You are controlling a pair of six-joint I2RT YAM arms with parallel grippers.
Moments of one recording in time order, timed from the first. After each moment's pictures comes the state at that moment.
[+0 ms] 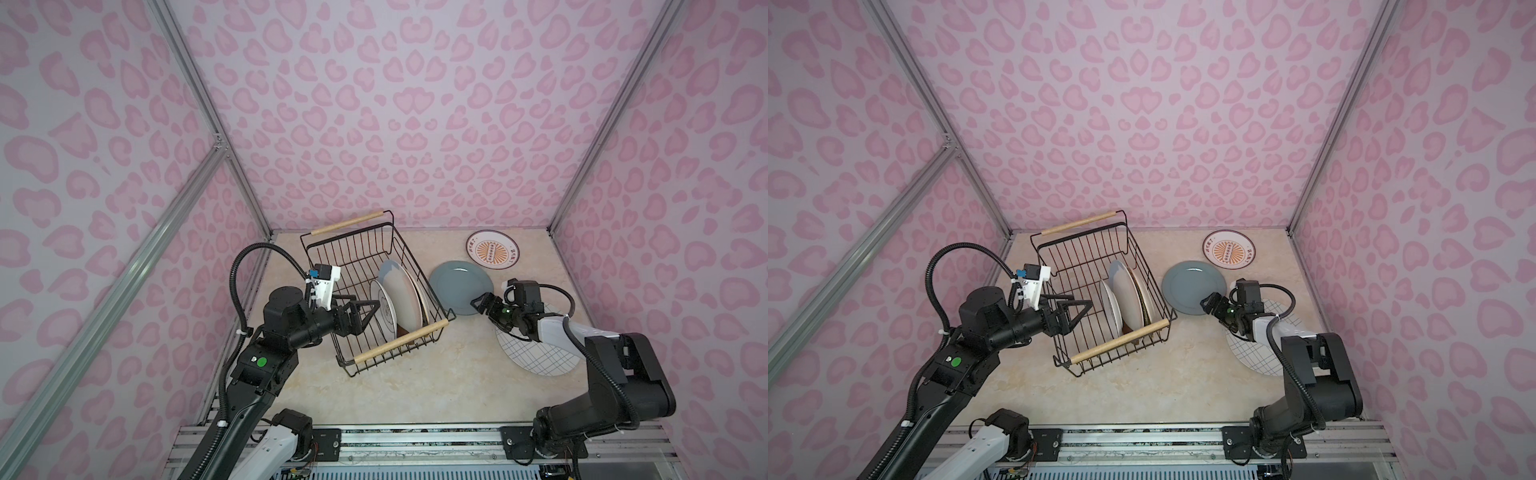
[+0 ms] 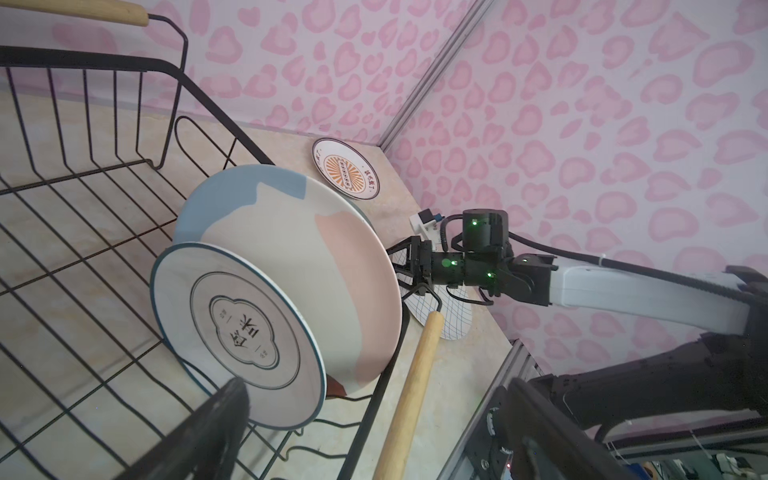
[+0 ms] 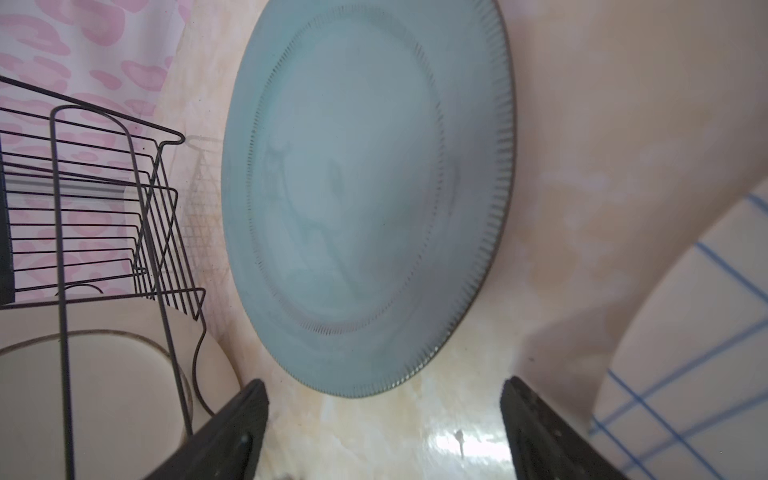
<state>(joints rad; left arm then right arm) -0.34 0.76 0.83 -0.39 0.56 -0.44 0.08 1.54 0.65 0.06 -0.39 0.71</state>
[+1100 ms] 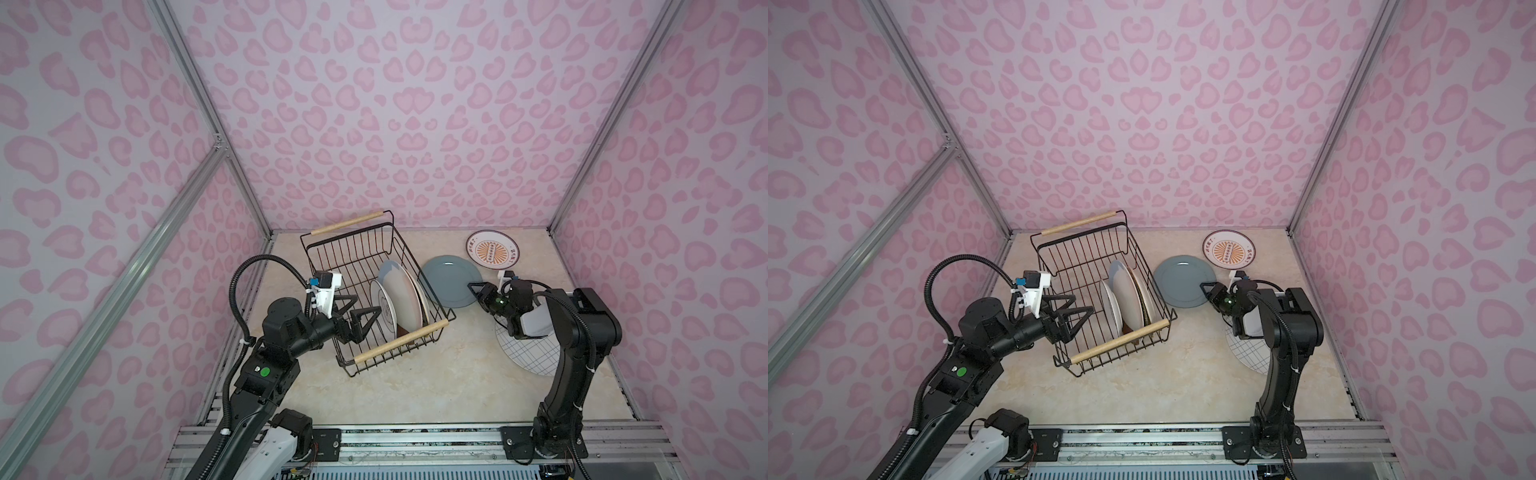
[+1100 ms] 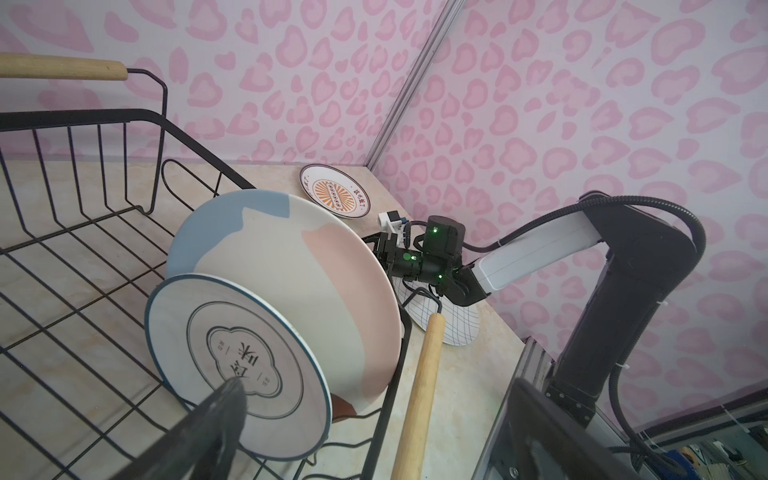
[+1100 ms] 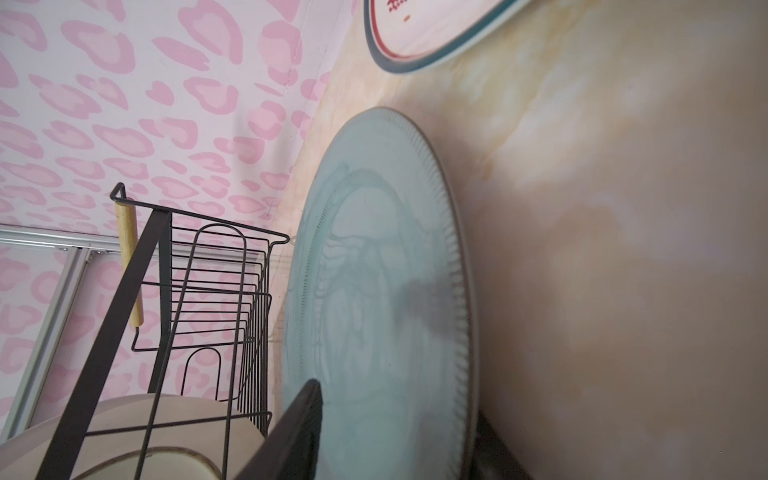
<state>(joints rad) -0.35 0.69 0.72 -0.25 0.55 -0.40 0.04 2.02 0.68 0.87 -0.54 0.95</state>
